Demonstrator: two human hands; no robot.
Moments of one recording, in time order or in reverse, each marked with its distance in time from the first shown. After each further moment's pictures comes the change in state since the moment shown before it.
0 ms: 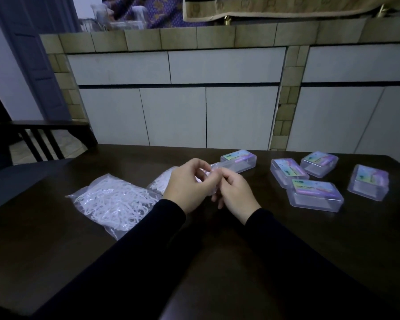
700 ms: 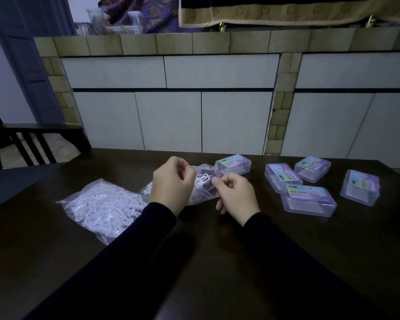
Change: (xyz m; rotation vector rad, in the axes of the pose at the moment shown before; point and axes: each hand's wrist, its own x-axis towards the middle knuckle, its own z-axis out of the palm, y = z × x) left_hand 0.011 -0.004 -0.007 0.131 0.242 0.044; right_hand 0.004 0.000 -0.012 -0.175 0.157 0.113
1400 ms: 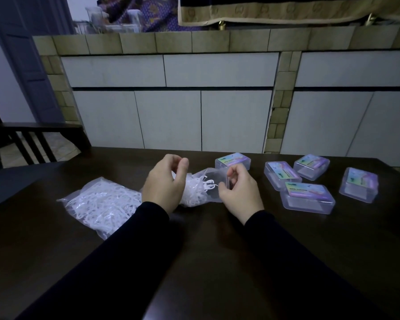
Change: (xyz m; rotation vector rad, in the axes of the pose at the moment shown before) left_hand 0.003 -0.019 -0.004 0.036 -0.017 0.022; right_hand -0.003 0.004 -0.005 -0.189 0.174 -0.156
